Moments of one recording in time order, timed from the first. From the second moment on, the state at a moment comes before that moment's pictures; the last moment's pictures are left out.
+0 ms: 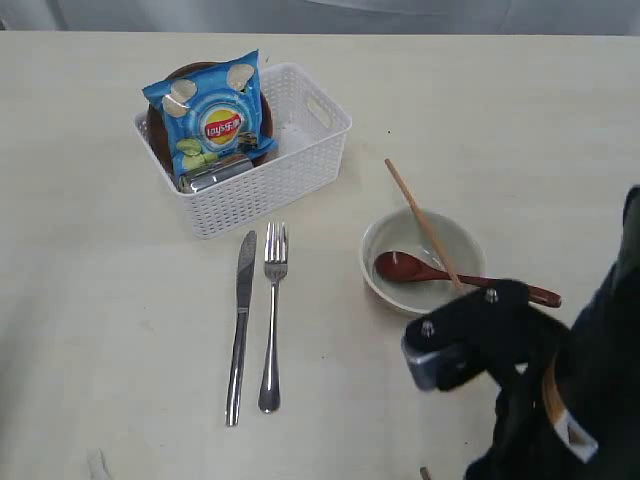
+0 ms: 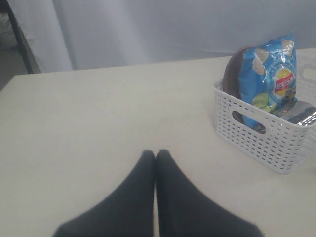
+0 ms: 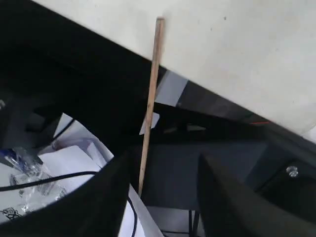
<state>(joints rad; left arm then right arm) -0.12 0.00 0.00 0.13 0.33 -0.09 1.15 1.21 -0.68 0.15 1.19 0.56</state>
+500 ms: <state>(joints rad) -0.12 0.00 0.00 0.13 0.33 -0.09 1.35 1.21 -0.41 0.28 0.81 0.73</state>
